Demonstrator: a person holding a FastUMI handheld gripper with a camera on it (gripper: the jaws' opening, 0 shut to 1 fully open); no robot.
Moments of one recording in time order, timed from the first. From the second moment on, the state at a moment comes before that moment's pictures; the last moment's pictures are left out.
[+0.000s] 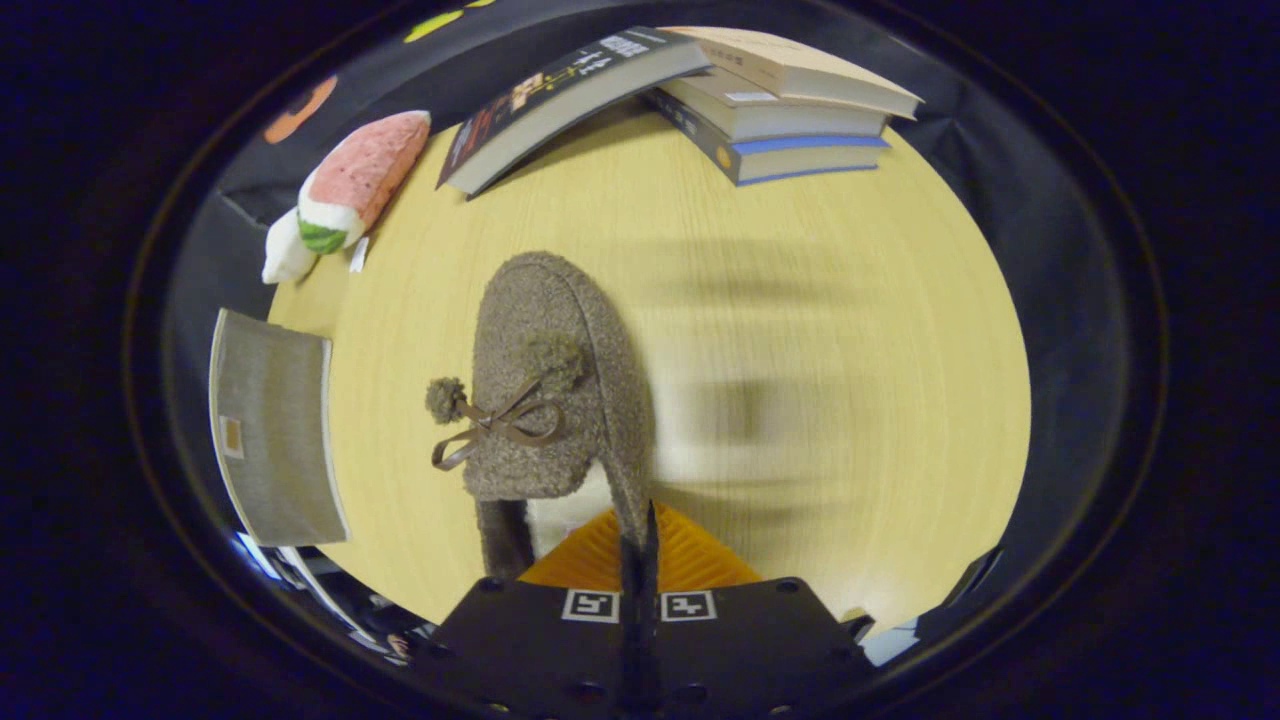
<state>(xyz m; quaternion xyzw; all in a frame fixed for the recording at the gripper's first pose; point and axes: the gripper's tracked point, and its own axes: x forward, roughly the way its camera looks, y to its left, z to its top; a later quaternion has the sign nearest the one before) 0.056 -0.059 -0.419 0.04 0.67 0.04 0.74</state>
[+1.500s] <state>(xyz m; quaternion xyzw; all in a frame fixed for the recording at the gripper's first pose) 0.003 0.258 -0.224 0.07 0.63 0.19 0.75</state>
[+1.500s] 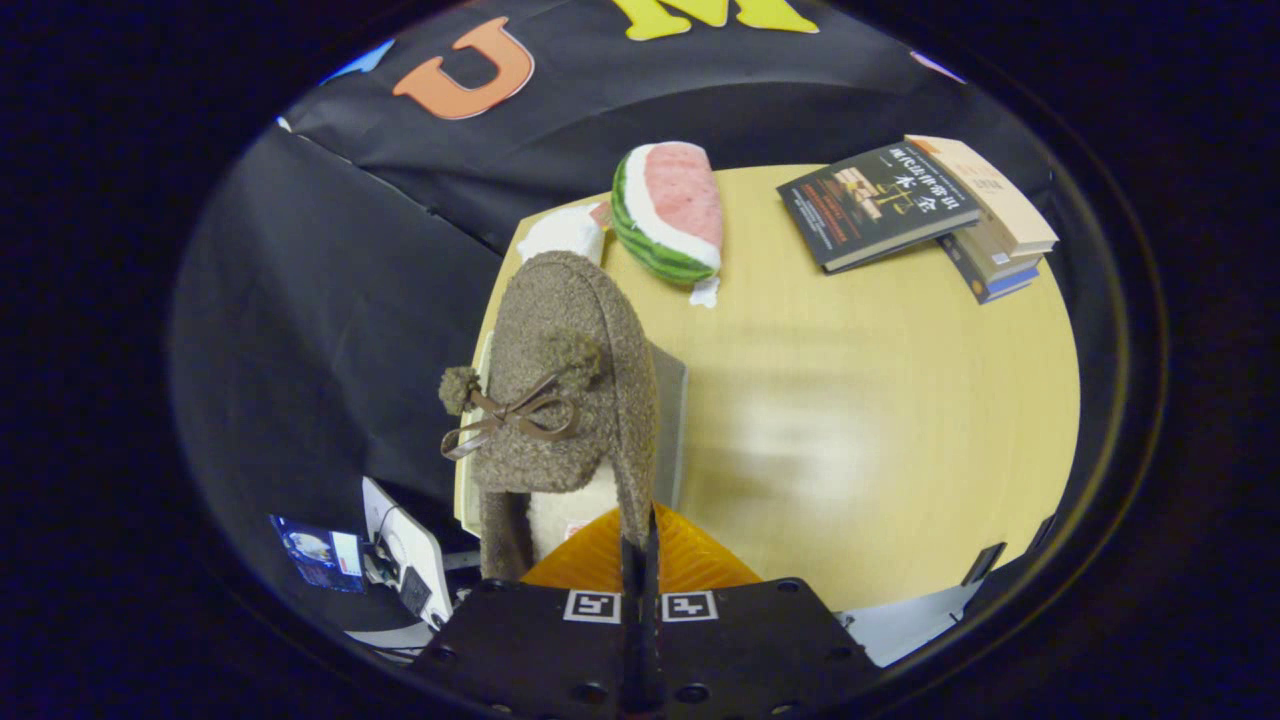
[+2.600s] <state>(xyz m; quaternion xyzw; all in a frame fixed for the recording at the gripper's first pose) -0.001 0.333 -0.377 -0.02 0.66 -0.08 0.74</state>
